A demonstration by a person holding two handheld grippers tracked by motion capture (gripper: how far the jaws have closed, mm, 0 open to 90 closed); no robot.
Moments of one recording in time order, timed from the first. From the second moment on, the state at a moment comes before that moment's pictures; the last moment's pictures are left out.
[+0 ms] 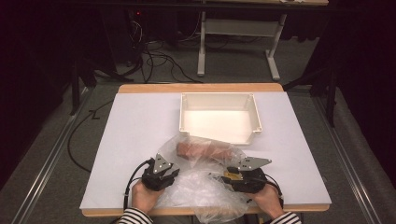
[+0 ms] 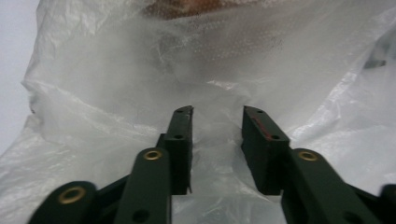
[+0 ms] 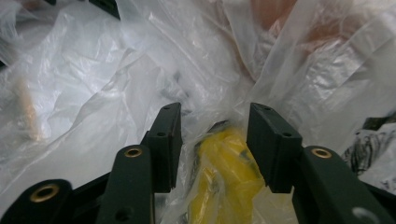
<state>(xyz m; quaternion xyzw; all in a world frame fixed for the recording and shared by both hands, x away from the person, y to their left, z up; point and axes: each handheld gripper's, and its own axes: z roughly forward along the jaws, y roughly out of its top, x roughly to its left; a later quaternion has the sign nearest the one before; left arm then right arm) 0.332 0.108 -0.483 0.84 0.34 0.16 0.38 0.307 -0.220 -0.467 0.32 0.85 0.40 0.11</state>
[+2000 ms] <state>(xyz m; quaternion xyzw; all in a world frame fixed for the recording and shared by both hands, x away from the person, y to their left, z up) 0.355 0.102 -0.391 0.82 0.30 0.22 0.44 0.338 -0.249 -0.402 0.33 0.82 0.44 0.17</state>
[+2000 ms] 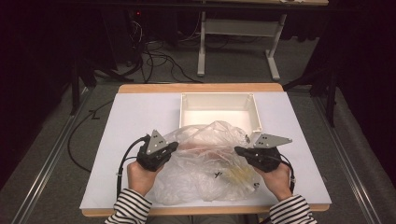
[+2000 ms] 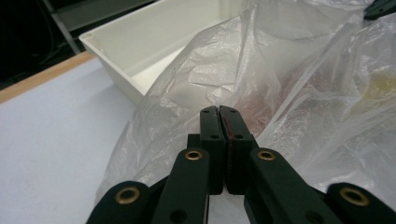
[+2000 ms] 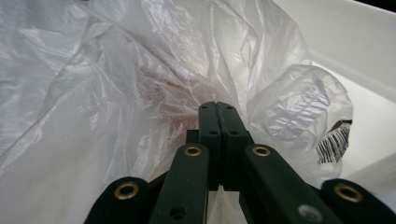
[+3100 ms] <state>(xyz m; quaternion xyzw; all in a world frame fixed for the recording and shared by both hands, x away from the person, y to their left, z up) 0.403 0.084 -0.430 0.81 0.36 0.26 0.39 0.381 -0.242 -0.453 0.41 0.83 0.35 0.17</state>
